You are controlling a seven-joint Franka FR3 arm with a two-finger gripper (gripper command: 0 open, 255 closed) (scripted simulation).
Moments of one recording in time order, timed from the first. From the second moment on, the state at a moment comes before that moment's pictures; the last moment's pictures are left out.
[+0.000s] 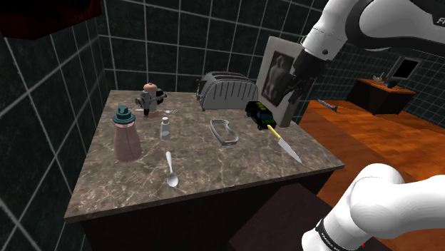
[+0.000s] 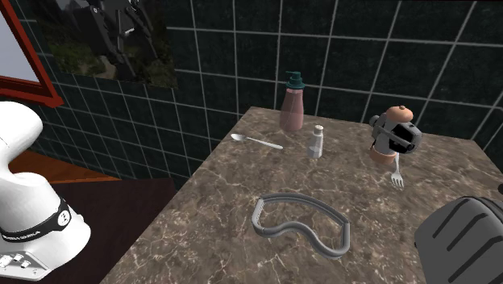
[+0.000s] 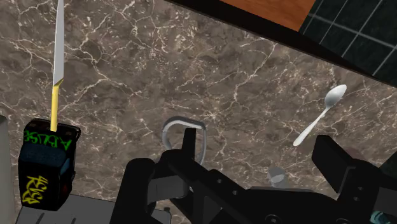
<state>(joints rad) 0.02 -0.83 0.03 -2.35 0.07 1.70 0.17</state>
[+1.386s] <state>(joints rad) -0.02 -0.21 -0.03 -2.26 -0.03 2.14 0.04</state>
